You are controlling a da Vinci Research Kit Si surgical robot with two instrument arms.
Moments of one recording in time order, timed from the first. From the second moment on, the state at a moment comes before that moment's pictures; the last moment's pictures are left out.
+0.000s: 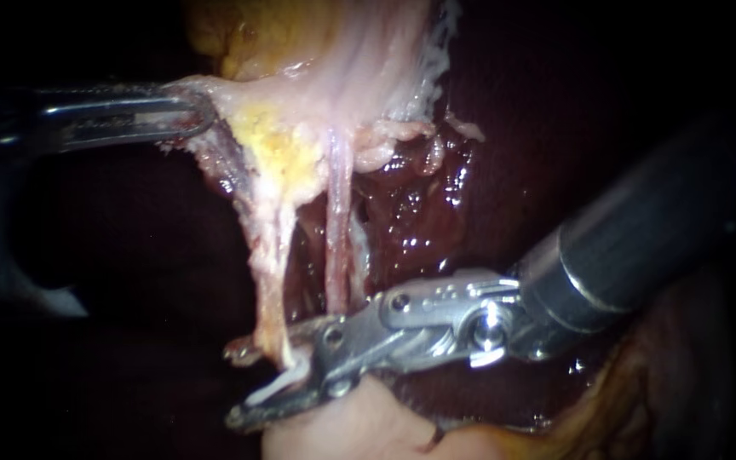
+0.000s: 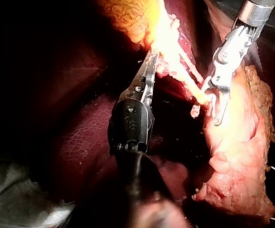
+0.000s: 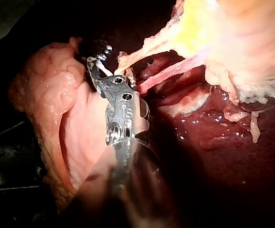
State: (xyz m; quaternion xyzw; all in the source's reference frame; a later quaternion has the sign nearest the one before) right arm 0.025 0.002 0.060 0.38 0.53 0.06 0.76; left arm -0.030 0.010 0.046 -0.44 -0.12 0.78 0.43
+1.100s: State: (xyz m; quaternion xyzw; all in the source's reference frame) right arm 0.025 0.002 0.060 0.40 0.52 0.09 0.75; left arm -0.030 0.010 0.046 -0.44 -0.12 0.78 0.43
